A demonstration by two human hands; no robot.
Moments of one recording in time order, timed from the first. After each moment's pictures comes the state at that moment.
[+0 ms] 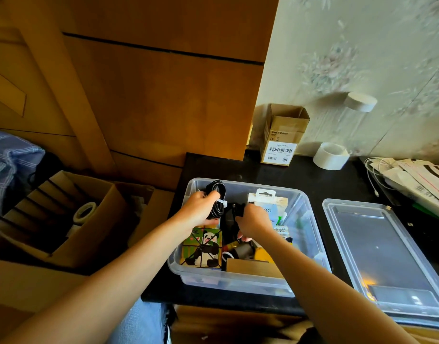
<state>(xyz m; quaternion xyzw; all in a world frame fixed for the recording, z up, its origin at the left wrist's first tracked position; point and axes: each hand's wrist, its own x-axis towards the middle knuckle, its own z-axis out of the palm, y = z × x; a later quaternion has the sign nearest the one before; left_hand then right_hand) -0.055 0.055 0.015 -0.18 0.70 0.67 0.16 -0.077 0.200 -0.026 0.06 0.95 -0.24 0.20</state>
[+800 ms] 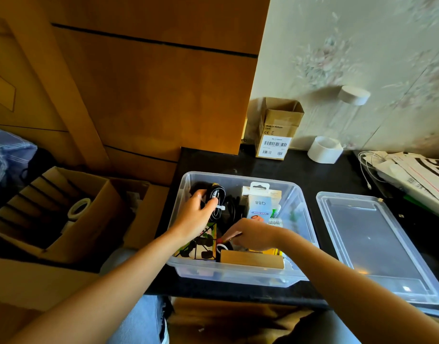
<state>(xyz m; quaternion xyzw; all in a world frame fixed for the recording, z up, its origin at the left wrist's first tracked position) -0.037 0.056 -0.025 -0.01 0.79 0.60 0.05 -0.039 0.225 -0.002 -0.27 0.90 -0.14 0.31</state>
